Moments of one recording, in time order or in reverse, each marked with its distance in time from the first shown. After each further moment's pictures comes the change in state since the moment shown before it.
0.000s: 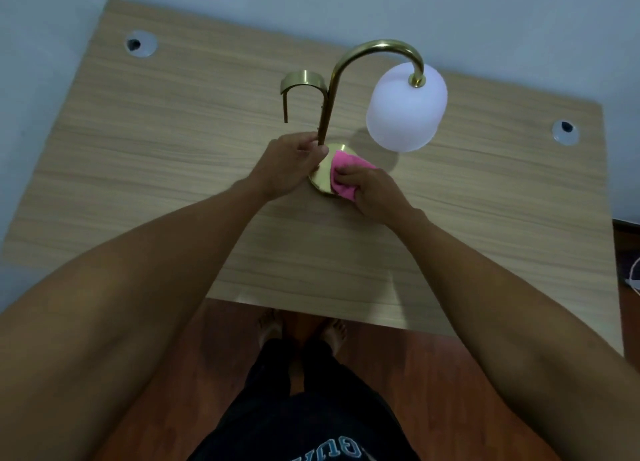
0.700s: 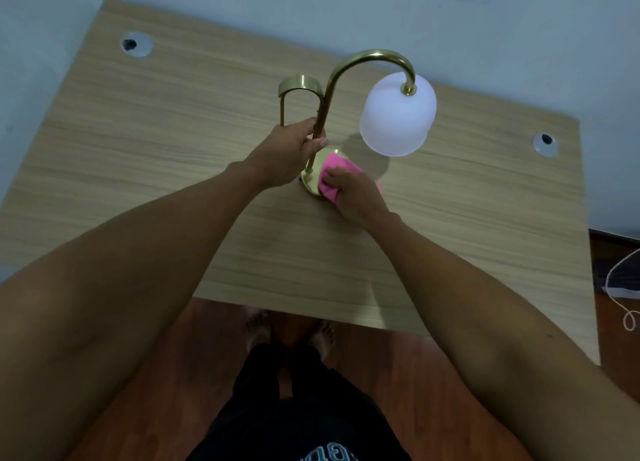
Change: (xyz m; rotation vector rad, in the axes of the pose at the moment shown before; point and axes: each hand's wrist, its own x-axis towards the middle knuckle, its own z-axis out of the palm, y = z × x) left_hand 0.009 0.026 -0.016 0.107 -0.079 0.133; right_hand 0.007 -0.017 0.010 0.043 0.075 0.091
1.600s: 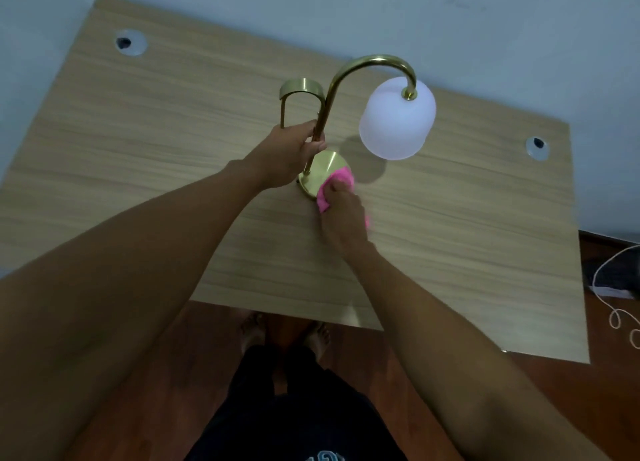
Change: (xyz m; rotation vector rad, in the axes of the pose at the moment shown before) left_hand 0.006 -0.004 -0.001 -0.002 -0.016 0.011; right_hand -0.018 -0.018 0.049 0.019 0.177 0.212
